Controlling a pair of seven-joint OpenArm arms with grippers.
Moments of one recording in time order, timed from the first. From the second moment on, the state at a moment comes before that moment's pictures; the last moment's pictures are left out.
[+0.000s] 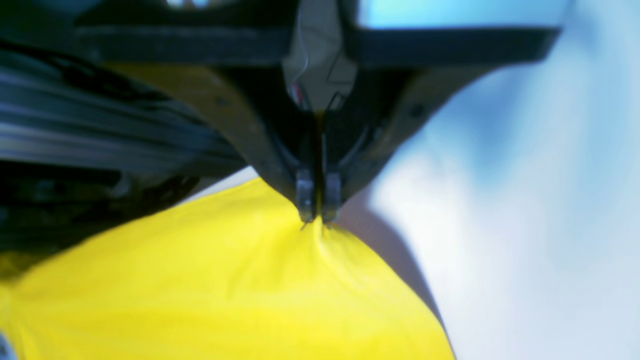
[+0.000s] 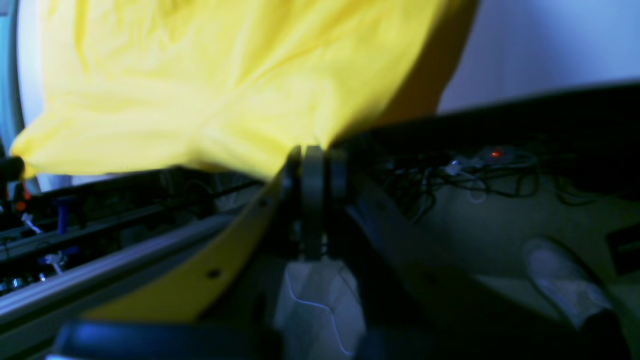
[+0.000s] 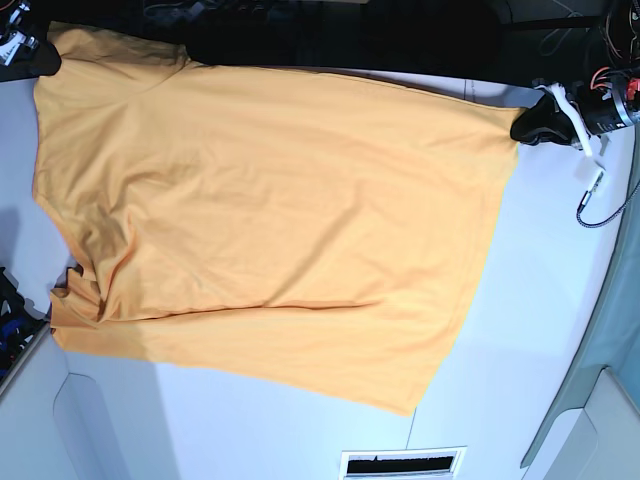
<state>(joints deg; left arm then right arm) 26.8 -35.2 -15.7 88.1 -54.0 -39.0 46.5 -35.4 20.5 46.4 88.4 65.7 32.9 -71.7</state>
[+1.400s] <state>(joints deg) 9.4 -30.2 -15.6 74.4 -32.7 -39.2 24.5 -2.1 20.5 27.8 71.6 44.0 32.0 -52.9</state>
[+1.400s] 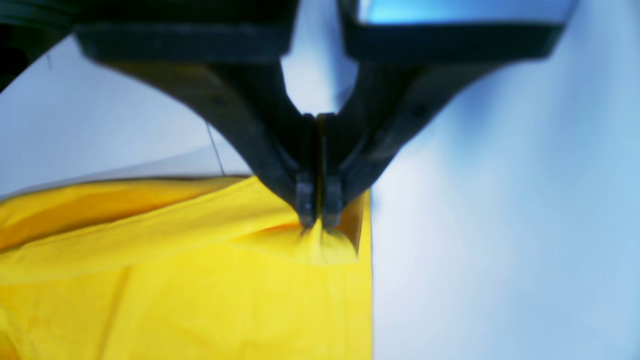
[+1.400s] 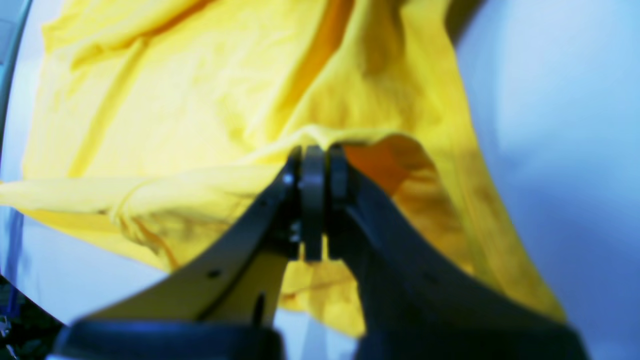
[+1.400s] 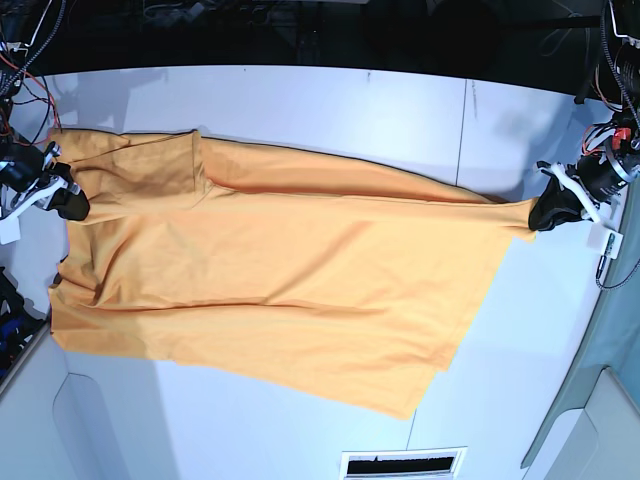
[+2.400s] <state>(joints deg) -14.6 -22.9 1.1 57.6 -10.5 -21.8 12.8 -2.5 20.5 27.8 71.3 44.2 31.4 -56.4</state>
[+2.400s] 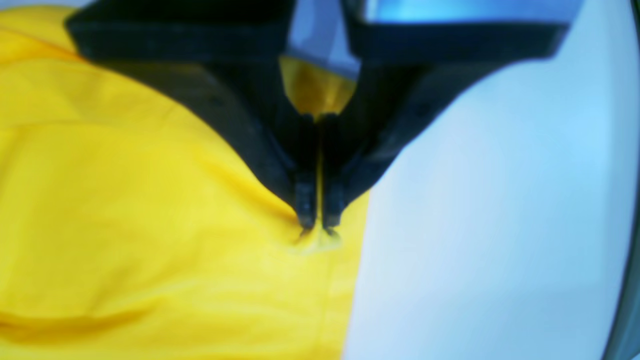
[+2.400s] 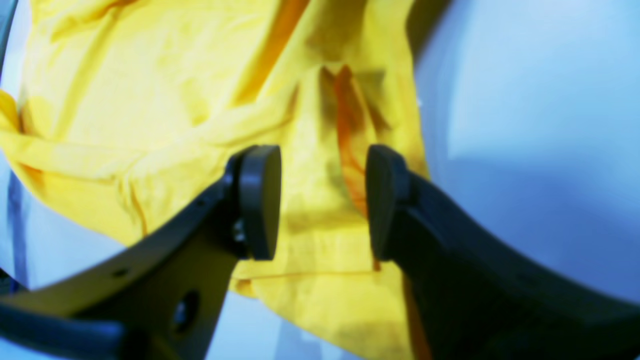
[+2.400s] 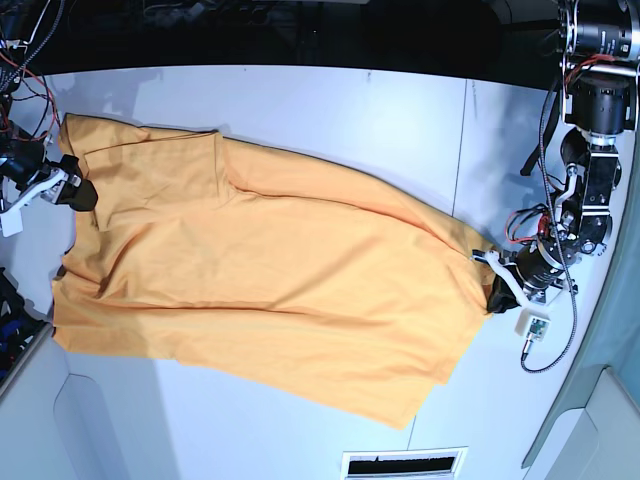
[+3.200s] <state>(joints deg) -8.2 -26.4 -5.1 60.6 -29.8 -32.6 28.7 -11.2 20.5 39.9 72.7 45.4 31.6 -56.2</state>
